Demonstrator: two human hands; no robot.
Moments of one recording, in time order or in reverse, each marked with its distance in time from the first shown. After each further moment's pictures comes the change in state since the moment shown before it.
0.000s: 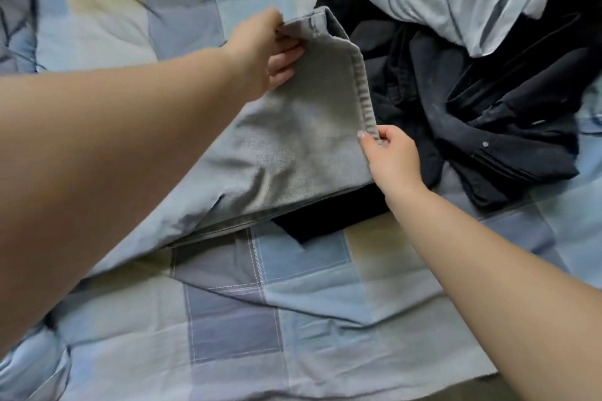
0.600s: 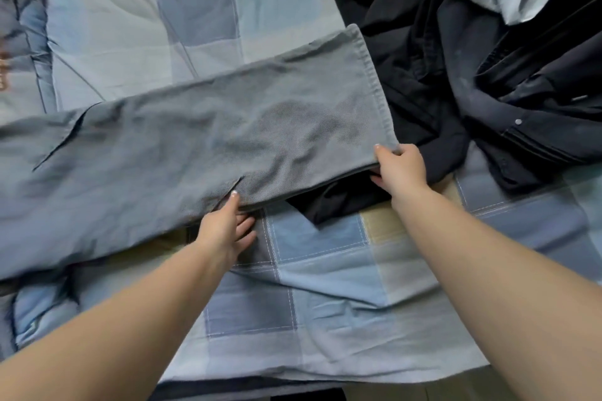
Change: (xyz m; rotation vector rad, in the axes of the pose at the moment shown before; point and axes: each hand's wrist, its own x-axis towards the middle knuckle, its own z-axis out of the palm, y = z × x) left_hand -0.075 -0.226 -0.120 -0.182 0.447 -0.450; right_hand -0.012 0.044 0.025 0.226 -0.017 0.465
